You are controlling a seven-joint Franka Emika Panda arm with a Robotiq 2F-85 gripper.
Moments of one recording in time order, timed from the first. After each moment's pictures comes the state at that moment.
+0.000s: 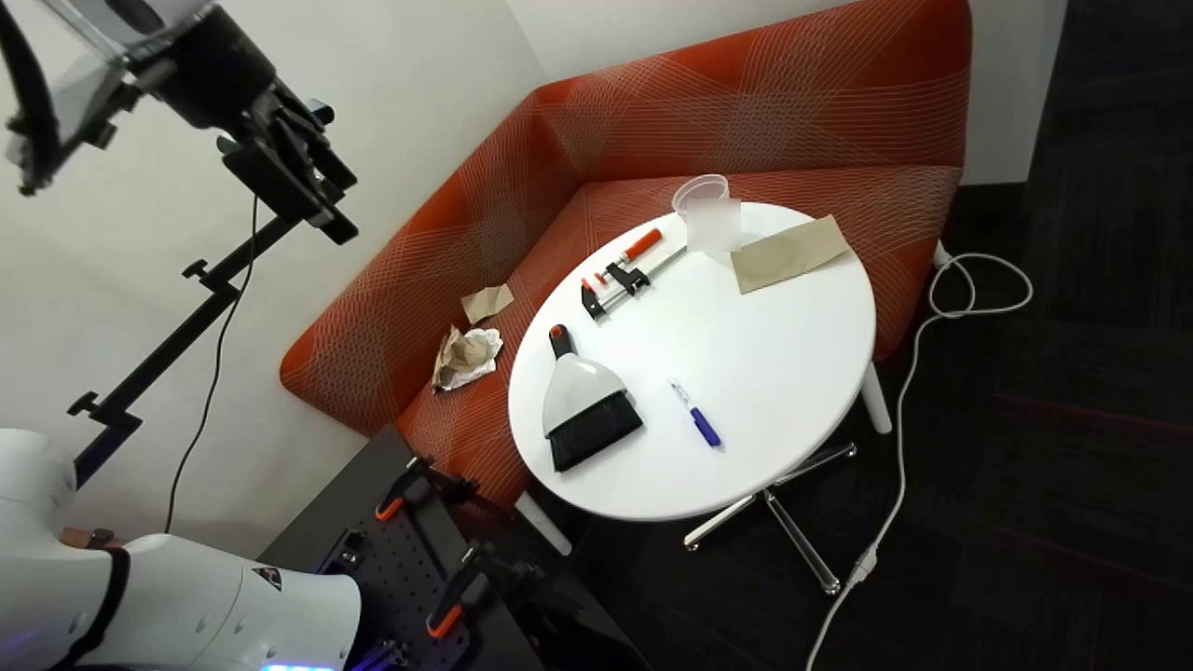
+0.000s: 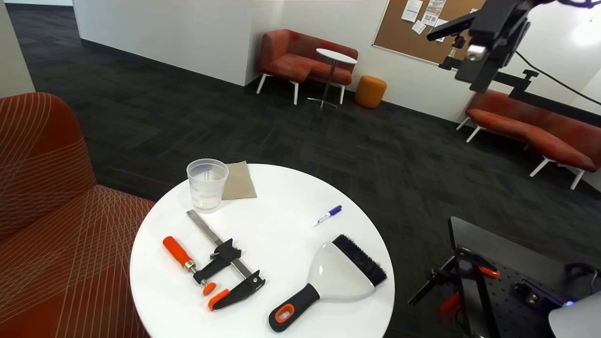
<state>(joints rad) -0.10 -0.47 -0.05 -2.40 0.16 1.92 0.26</state>
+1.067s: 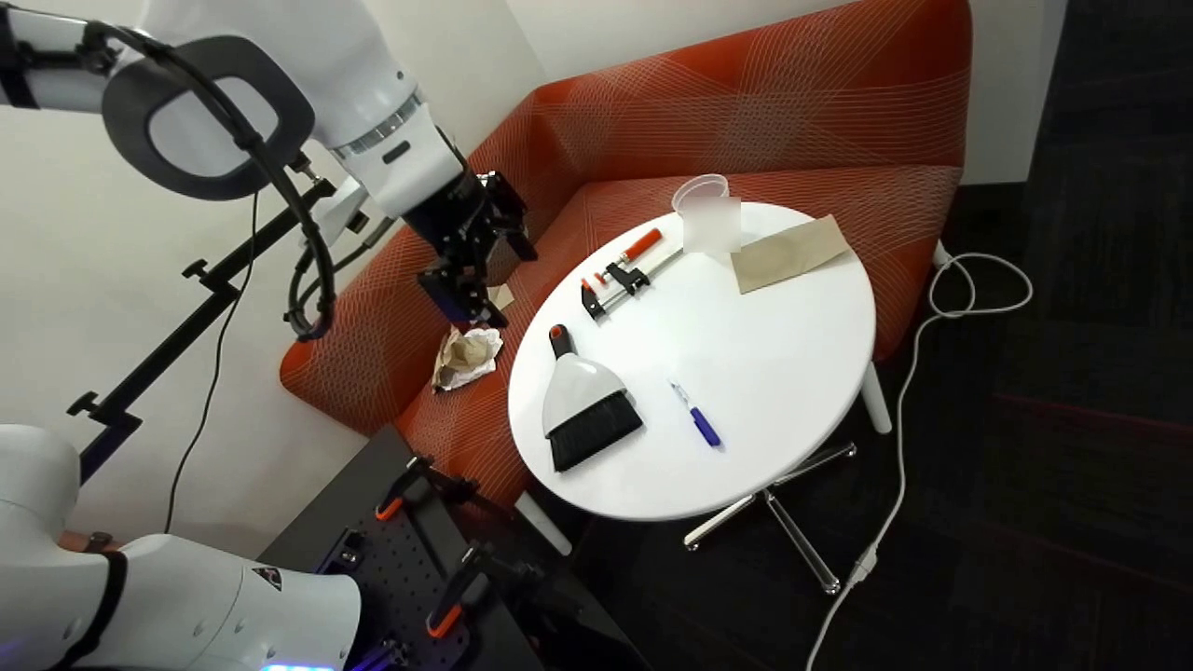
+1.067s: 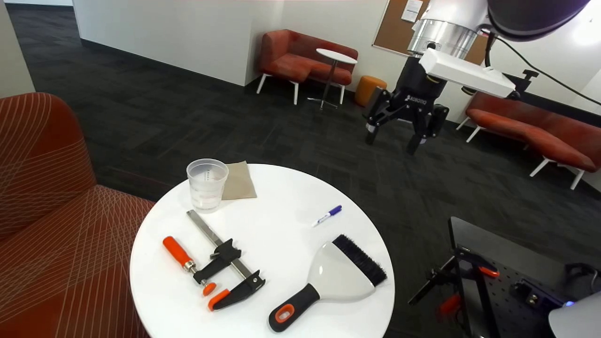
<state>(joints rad) -0.16 -0.10 -0.05 -2.45 0.12 2.34 0.77</state>
